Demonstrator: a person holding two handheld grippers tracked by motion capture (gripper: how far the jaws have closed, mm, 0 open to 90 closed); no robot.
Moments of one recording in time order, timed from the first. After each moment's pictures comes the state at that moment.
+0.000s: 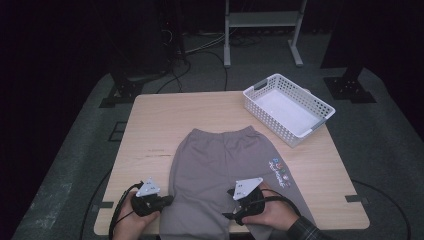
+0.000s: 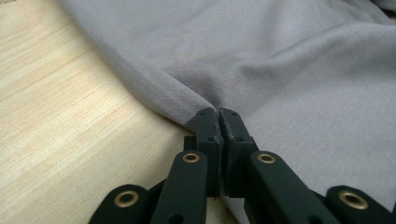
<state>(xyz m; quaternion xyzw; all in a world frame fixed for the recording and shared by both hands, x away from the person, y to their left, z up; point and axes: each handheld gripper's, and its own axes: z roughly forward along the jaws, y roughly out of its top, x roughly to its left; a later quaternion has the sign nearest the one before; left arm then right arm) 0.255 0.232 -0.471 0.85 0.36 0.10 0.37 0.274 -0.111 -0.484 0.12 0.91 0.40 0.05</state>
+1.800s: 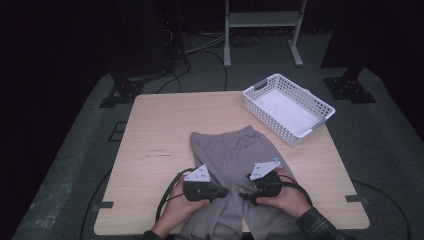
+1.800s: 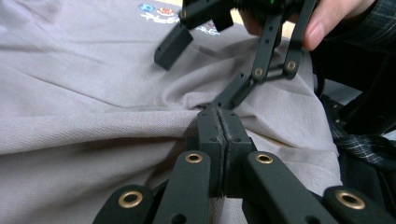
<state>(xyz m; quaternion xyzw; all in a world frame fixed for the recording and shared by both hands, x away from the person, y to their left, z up) 0.294 0.099 -0.464 0.85 0.20 -0.02 0.49 0.310 -0.159 -0.473 0.21 0.90 0.37 0.09</state>
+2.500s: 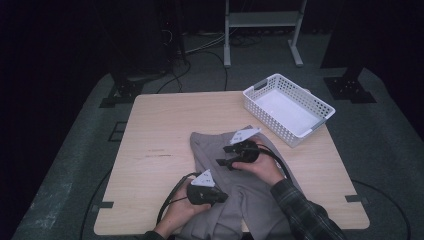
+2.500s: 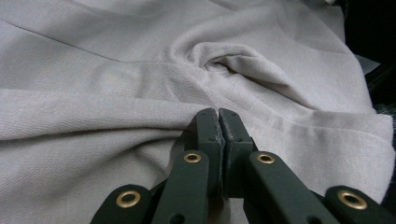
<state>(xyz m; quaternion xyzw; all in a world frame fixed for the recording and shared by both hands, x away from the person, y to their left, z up) 0.295 0.094 -0.483 0.88 0.19 -0.01 0.44 0.391 -0.098 -0.430 0.24 0.86 0.44 0.07</state>
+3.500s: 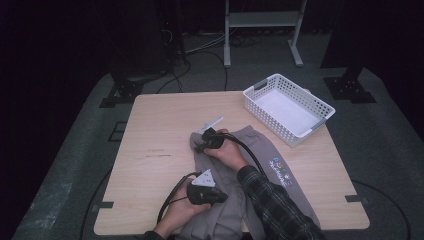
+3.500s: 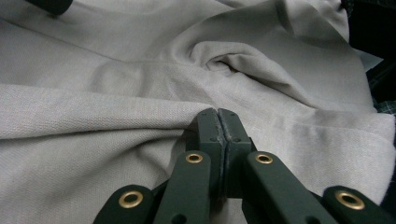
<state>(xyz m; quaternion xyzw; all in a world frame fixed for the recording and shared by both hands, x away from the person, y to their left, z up) 0.293 0.094 -0.477 0.88 0.19 -0.01 0.44 0.457 -0.012 -0.463 0.26 0.88 0.40 0.02</state>
